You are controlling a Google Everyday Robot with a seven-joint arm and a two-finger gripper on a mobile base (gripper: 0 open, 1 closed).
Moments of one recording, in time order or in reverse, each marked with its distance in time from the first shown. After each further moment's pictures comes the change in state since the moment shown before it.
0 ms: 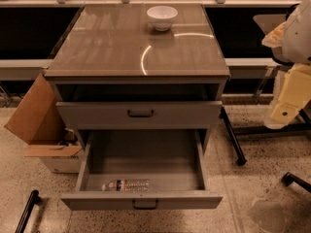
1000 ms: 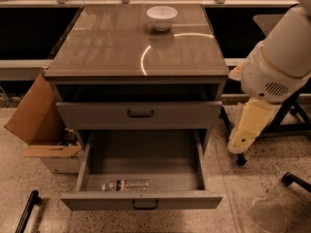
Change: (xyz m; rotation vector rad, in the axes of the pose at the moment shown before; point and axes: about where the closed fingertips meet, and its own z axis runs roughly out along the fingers) arm -0.026 0.031 0.074 -0.111 -0.056 0.001
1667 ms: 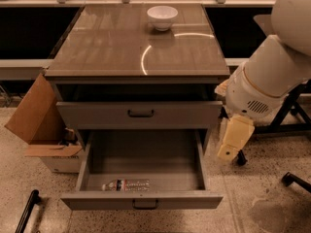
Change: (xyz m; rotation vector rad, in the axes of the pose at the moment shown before) arm -0.014 0.017 0.042 -0.064 -0.056 -0.004
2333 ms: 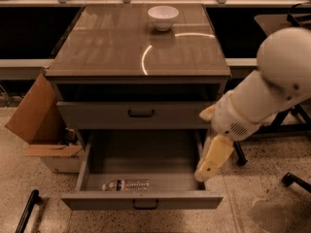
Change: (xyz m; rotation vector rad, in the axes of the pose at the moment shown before) arm -0.003 0.017 0.067 -0.136 -0.143 0.075
